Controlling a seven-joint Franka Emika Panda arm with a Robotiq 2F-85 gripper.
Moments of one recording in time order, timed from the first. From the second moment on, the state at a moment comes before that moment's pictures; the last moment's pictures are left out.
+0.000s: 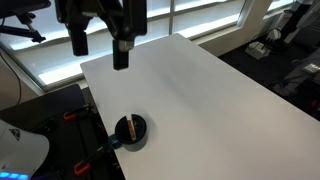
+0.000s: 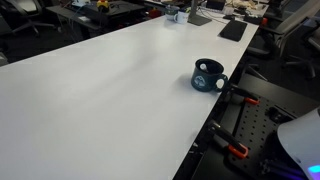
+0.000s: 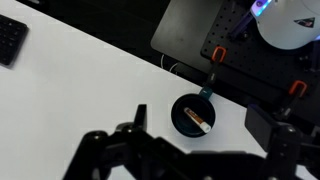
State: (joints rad) arm -0.02 -0.53 -0.12 -2.46 -0.37 1.65 -0.47
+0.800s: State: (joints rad) arm -0.02 -0.50 -0.16 -2.63 -0.46 1.83 -0.53
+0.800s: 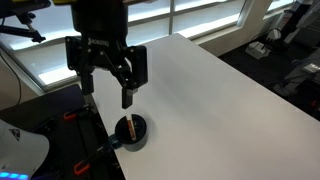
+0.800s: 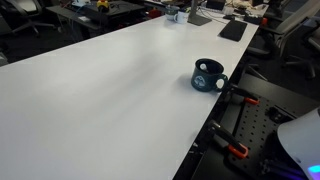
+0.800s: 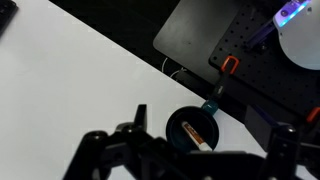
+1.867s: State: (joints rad) arm -0.03 -0.22 -0.20 -2.72 -0.39 2.24 -0.88
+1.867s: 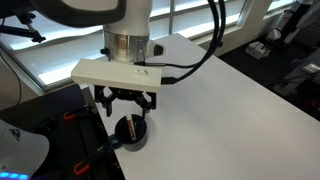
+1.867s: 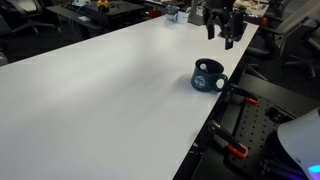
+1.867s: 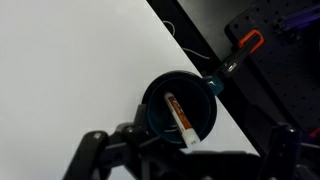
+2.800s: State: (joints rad) arm -0.06 -0.14 -0.19 -2.75 -0.34 2.38 -0.93
